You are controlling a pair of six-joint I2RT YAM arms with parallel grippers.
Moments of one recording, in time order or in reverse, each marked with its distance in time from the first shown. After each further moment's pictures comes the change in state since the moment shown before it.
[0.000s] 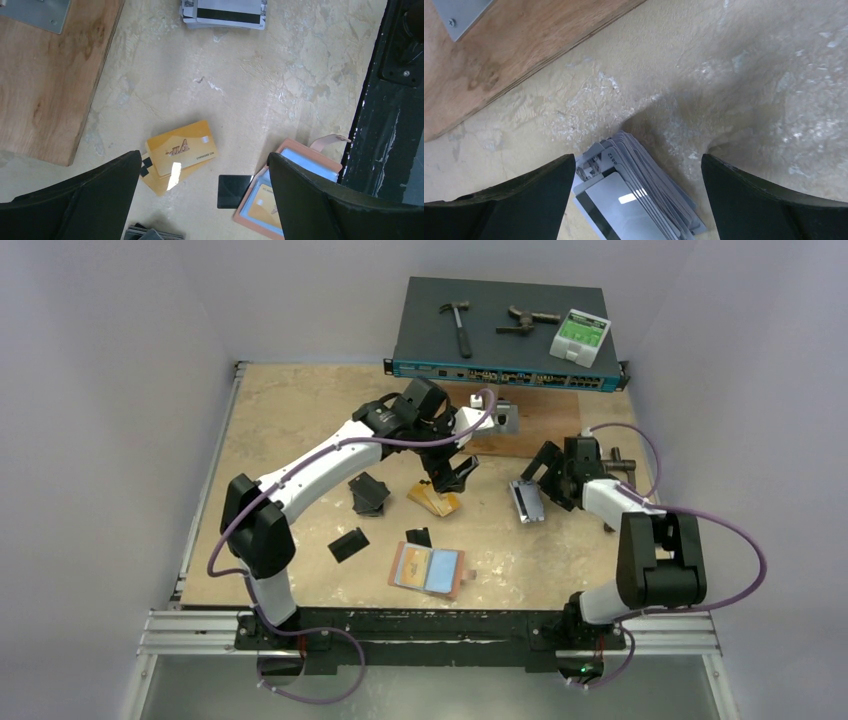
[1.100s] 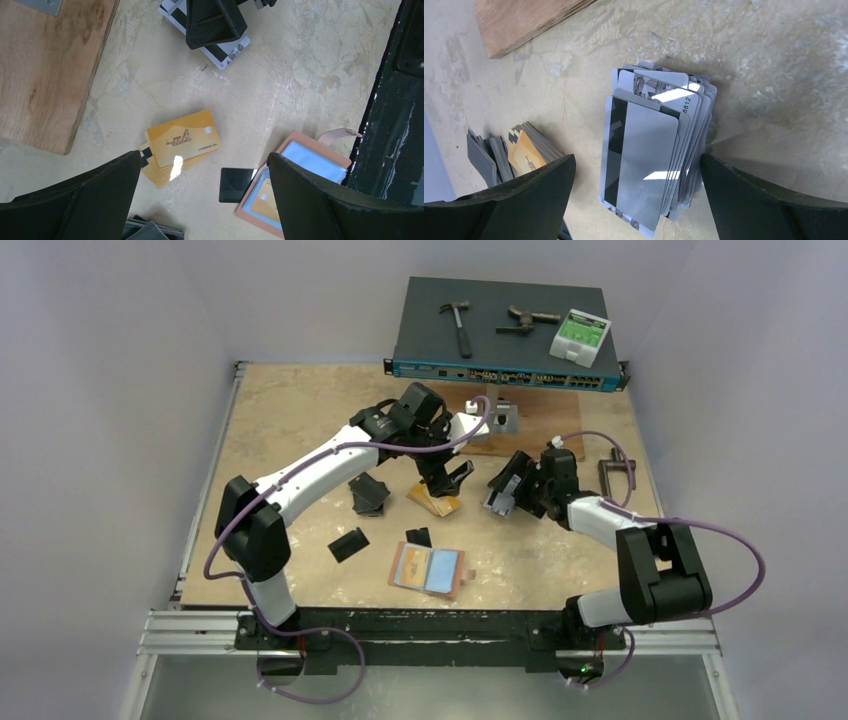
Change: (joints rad) left arm 0.003 -0.040 -0.076 0.029 -0.029 0.008; right arm 0.172 -0.056 -0.154 0.212 -0.156 0.103
